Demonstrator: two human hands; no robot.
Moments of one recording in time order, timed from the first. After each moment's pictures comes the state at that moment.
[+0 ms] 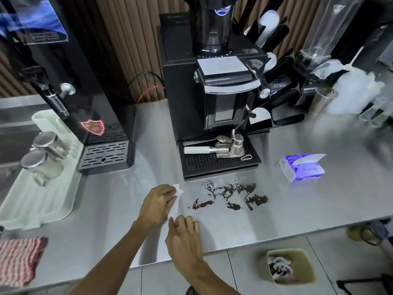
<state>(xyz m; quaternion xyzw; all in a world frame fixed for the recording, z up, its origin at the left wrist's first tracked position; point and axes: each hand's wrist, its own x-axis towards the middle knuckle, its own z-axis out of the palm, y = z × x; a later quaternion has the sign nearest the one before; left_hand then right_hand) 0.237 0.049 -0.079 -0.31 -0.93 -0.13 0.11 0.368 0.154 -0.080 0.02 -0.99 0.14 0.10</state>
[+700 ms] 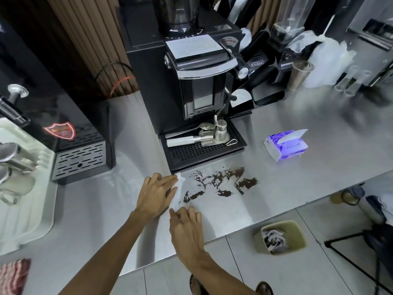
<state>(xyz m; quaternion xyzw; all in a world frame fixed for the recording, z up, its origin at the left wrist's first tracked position) 0.218 0.079 -0.075 -0.36 -0.92 -0.04 0.11 0.362 0.166 -0.080 -0.07 -0.98 0.14 0.08</state>
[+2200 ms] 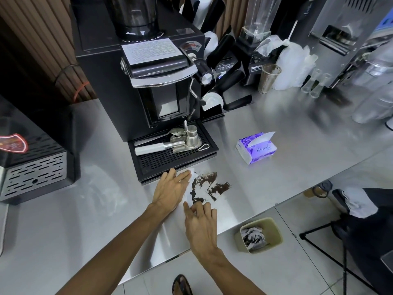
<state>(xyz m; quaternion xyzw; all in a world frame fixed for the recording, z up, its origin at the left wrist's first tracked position) 0.228 0.215 -0.066 -0.45 -0.88 0.02 0.14 0.374 0.278 -0.078 -0.15 -0.97 0.10 0.14</state>
